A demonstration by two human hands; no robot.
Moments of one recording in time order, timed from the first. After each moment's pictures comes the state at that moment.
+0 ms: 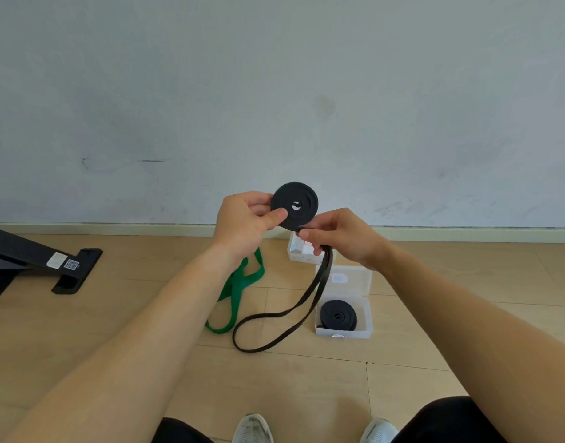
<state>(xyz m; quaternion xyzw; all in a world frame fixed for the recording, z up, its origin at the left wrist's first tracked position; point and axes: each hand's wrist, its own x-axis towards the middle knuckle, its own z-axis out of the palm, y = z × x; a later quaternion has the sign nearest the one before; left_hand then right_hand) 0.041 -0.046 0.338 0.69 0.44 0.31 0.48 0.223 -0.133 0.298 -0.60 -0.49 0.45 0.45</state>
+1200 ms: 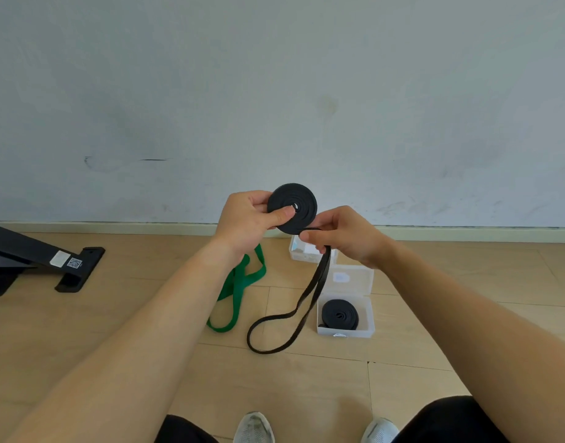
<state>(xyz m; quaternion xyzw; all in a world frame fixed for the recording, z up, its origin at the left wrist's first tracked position) 0.042 -0.045 0.342 0.68 0.40 0.29 0.54 0.224 -0.133 0.303 -0.59 -0.50 0.46 0.44</state>
